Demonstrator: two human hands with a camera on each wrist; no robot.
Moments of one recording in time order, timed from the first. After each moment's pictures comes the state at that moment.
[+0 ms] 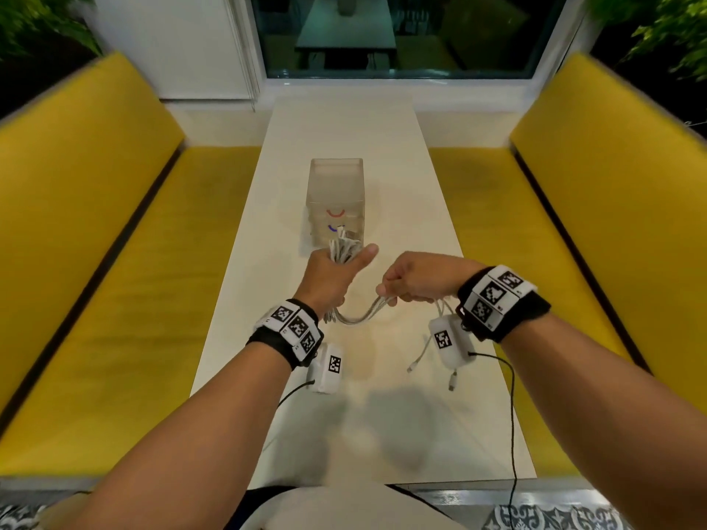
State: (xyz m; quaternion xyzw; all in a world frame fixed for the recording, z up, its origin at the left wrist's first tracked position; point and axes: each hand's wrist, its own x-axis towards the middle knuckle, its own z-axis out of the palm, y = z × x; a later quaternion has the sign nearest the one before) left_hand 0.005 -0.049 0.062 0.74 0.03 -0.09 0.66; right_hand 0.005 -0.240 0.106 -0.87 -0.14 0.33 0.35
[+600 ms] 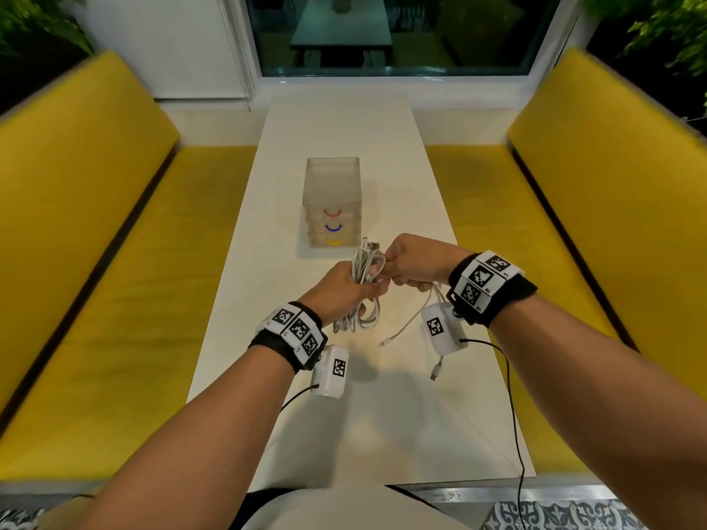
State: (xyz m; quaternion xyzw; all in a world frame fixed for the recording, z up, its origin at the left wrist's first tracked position) left_hand 0.006 -0.057 0.045 0.75 -0.10 -0.23 0.62; right_hand 0.023 -0.237 0.109 -0.87 -0.07 0.30 0.39
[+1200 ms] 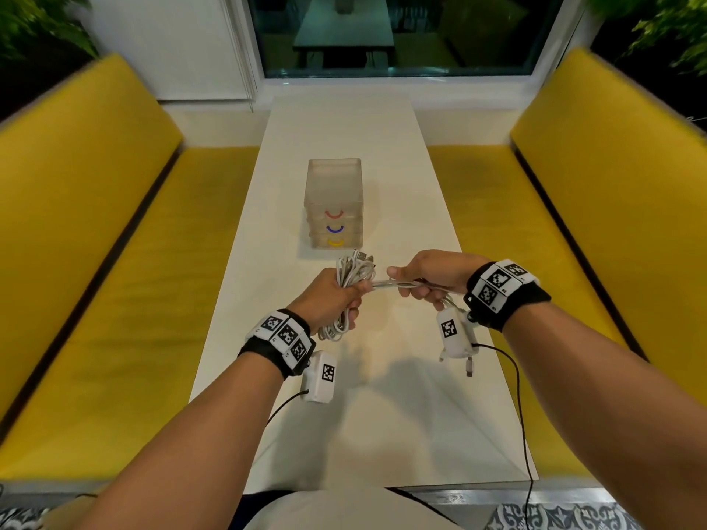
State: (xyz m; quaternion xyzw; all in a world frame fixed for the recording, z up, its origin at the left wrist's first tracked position) left_hand -0.001 -0.043 0.043 0.73 -0.03 -0.23 0.64; right_hand 0.026 -0.266 0.085 -0.82 0.02 0.38 0.42
